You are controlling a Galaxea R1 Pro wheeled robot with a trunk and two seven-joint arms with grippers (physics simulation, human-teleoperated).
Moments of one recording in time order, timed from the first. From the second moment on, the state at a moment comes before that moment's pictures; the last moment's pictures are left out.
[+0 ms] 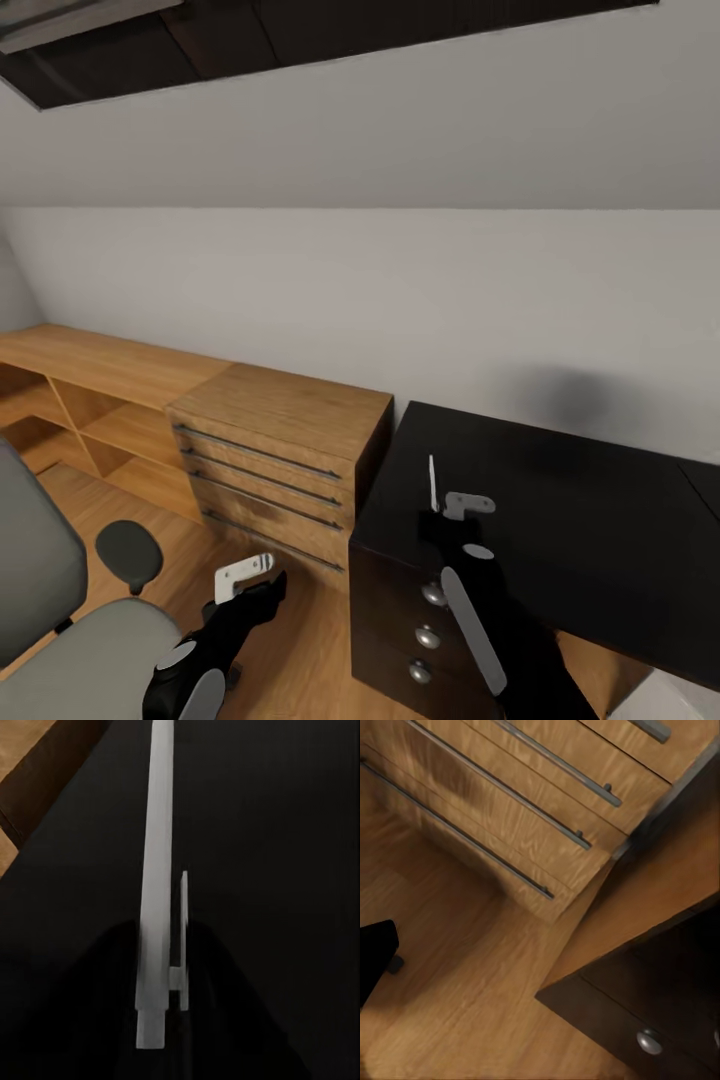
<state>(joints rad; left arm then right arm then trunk) -0.06 0.02 -0.25 -1.58 0.54 0.47 0.47 -0.38 0.09 0.26 -1.32 -0.29 0.51 -0.45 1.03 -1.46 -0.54</state>
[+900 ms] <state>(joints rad) -0.06 0.02 -0.25 -1.58 0.54 0.46 0.47 -0.35 0.01 -0.07 -1.51 -0.55 0.51 -0.45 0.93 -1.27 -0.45</state>
